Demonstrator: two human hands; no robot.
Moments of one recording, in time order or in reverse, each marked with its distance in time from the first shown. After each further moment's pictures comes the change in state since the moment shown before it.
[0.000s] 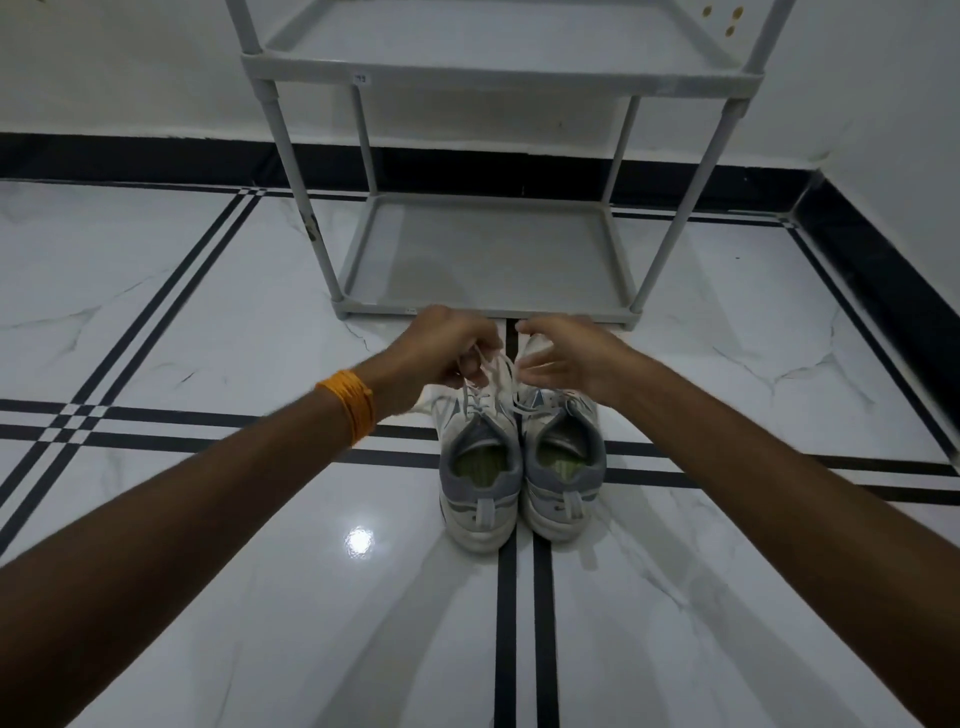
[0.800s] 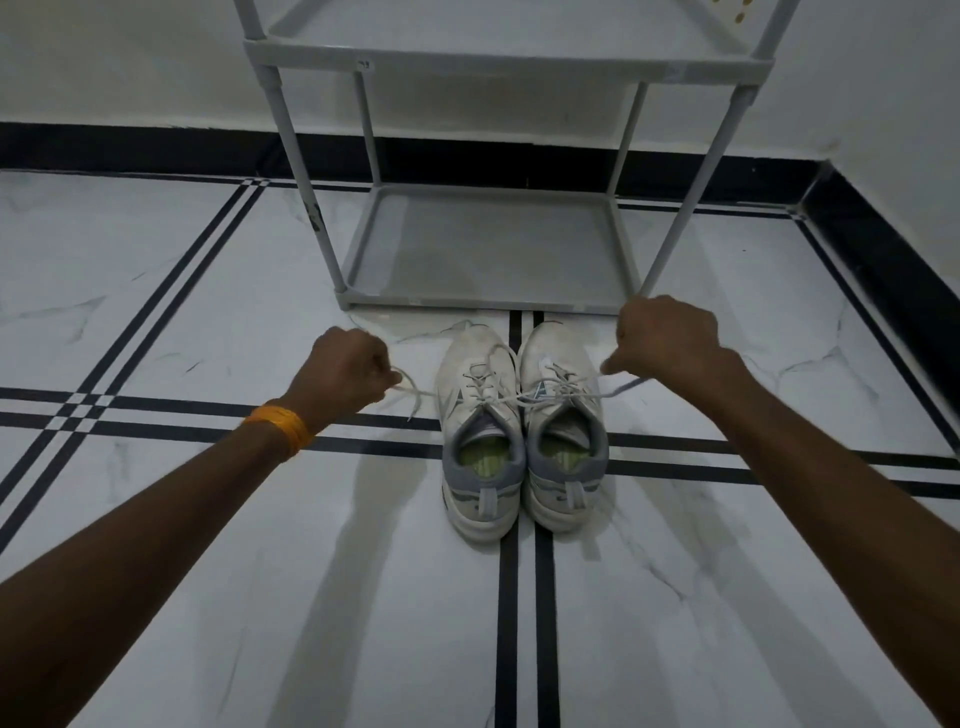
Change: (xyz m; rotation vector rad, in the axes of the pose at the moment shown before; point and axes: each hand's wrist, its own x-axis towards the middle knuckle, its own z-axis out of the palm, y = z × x) left_hand 0.005 -0.087 -0.064 0.818 0.237 0.202; right_hand -0.015 -0.005 -0.055 -1.434 0.378 -0.200
